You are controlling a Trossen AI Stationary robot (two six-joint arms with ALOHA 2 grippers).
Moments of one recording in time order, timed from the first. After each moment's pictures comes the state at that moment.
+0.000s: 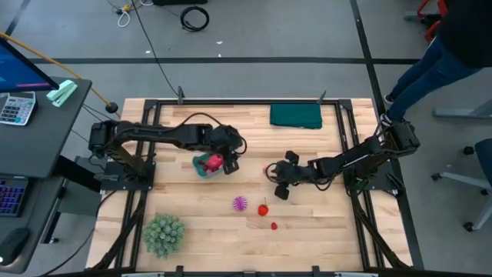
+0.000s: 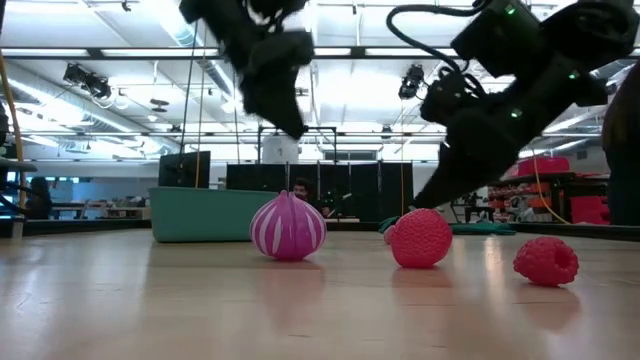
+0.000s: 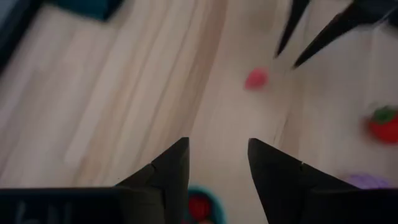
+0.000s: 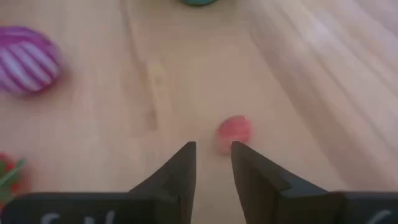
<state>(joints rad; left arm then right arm) 0.09 1.60 1.21 -0.52 -0.13 -0.16 0.16 1.56 0.55 0.24 0.35 0.37</state>
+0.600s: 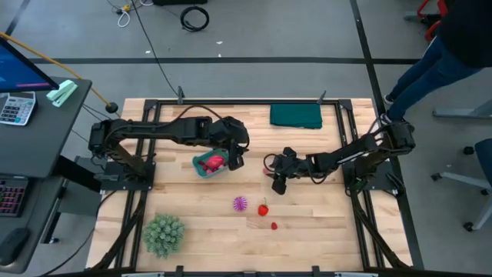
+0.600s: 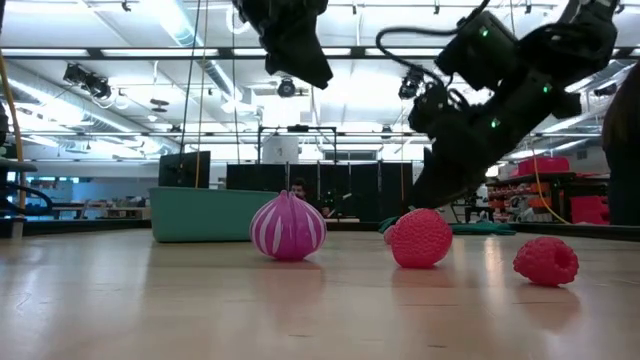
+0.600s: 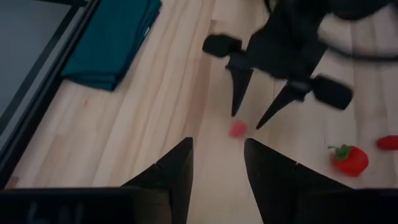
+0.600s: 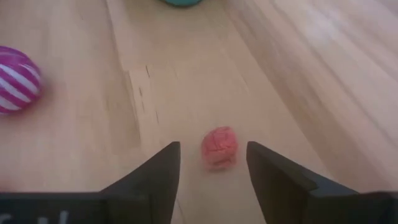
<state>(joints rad) 0.08 1.60 1.40 -0.56 -0.13 -0.08 0.07 1.61 0.55 0.32 0.24 0.37</state>
